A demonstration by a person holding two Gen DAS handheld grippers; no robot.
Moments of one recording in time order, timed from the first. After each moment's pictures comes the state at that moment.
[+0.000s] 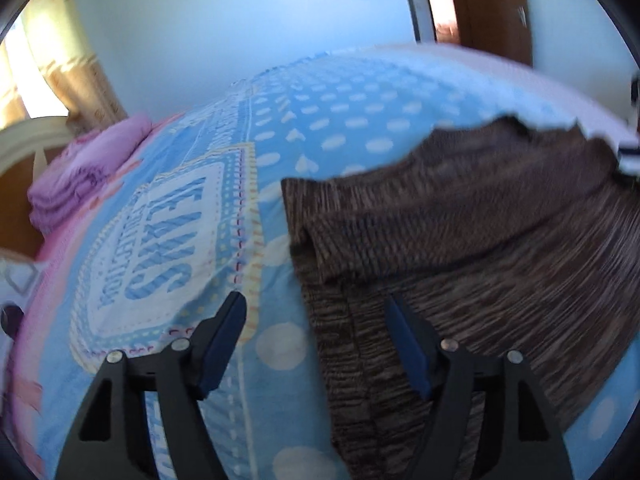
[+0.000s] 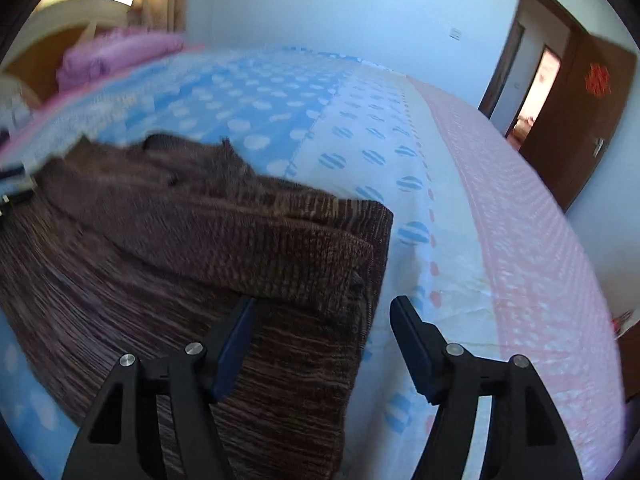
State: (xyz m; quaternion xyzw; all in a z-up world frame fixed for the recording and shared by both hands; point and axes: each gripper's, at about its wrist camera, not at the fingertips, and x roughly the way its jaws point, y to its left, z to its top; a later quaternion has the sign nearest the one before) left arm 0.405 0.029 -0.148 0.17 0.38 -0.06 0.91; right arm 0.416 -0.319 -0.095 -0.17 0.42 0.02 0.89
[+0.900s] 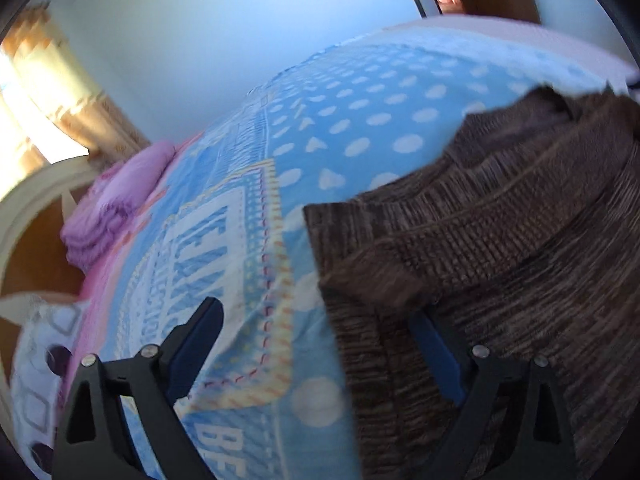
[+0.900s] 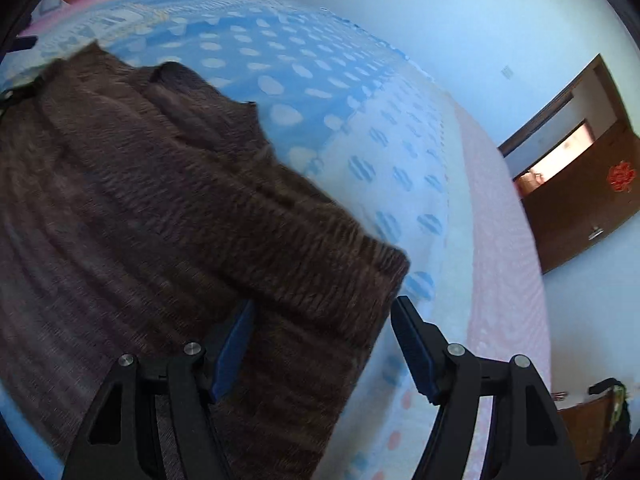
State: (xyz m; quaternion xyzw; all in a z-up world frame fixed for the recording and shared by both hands) left arm 0.439 0.003 -0.146 0.27 0.36 0.00 0.89; right arm 0.457 -0.285 -0.098 -0.32 0.44 0.03 0.84
